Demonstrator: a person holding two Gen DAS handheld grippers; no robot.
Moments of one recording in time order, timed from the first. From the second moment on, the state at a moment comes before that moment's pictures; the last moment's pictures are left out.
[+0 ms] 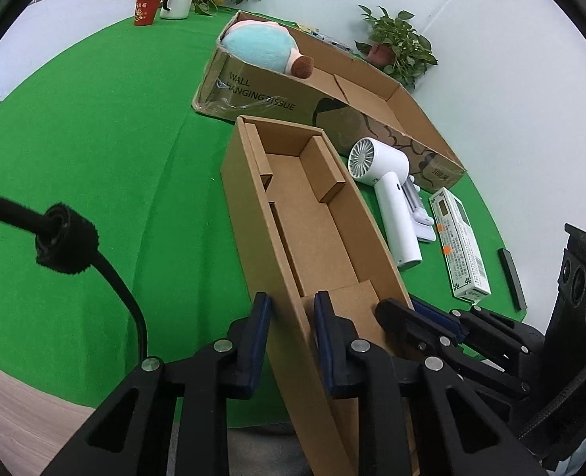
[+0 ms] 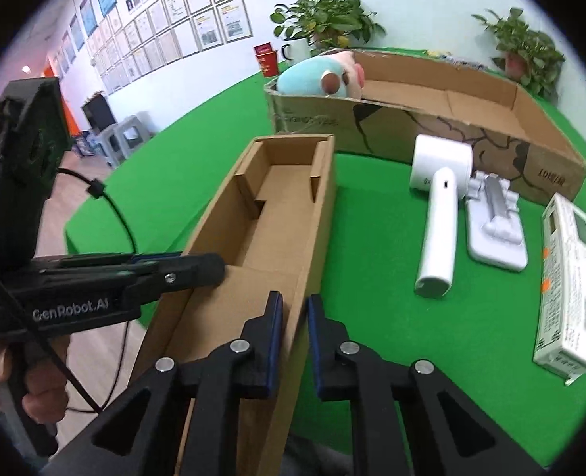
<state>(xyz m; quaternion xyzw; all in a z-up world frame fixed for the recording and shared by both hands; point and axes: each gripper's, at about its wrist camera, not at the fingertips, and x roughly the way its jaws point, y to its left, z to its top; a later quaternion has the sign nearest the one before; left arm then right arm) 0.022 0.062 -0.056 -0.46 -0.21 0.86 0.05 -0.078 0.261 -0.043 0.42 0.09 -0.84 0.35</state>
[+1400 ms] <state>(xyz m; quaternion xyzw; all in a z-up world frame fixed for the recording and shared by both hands) -0.038 0.131 0.064 -0.38 -0.10 0.92 0.07 -0.130 0.311 0.035 0.31 0.01 -0.91 0.29</state>
